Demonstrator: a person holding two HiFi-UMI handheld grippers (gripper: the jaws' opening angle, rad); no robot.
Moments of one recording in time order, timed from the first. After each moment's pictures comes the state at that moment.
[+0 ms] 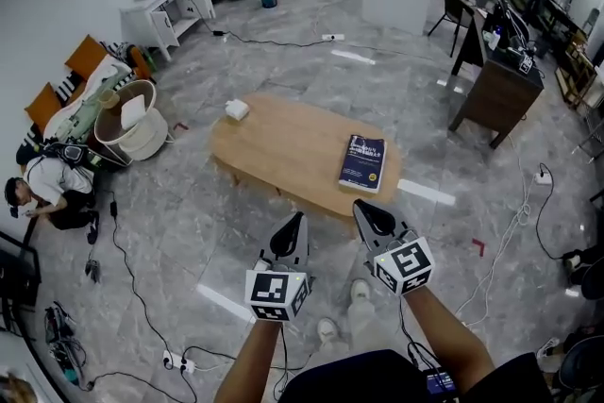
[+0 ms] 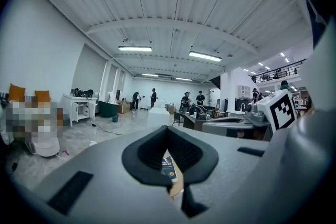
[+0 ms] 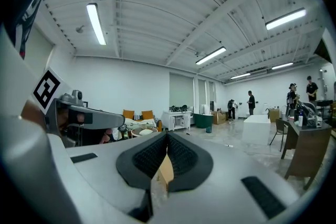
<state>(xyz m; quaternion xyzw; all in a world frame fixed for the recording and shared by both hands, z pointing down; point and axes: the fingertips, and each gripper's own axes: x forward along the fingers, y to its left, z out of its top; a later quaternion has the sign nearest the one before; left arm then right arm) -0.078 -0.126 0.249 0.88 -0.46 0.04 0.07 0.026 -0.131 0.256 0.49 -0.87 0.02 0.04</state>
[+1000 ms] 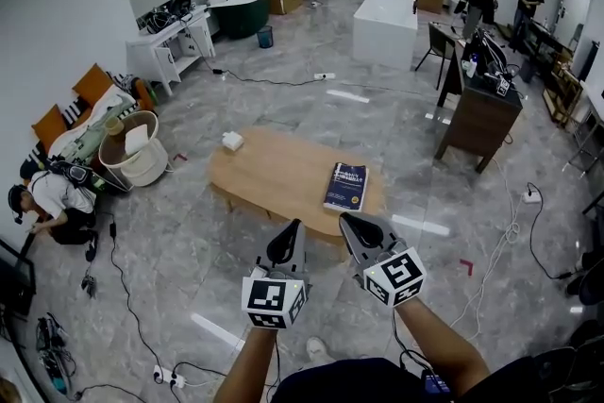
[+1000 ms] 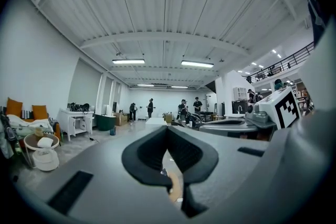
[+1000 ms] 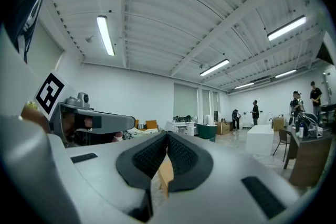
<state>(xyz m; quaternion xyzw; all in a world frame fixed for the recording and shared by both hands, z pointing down) -0.036 -0.050 0.168 0.89 -0.45 0.01 0.01 0.044 -0.048 0.178 0.48 -0.88 -0.02 0.01</state>
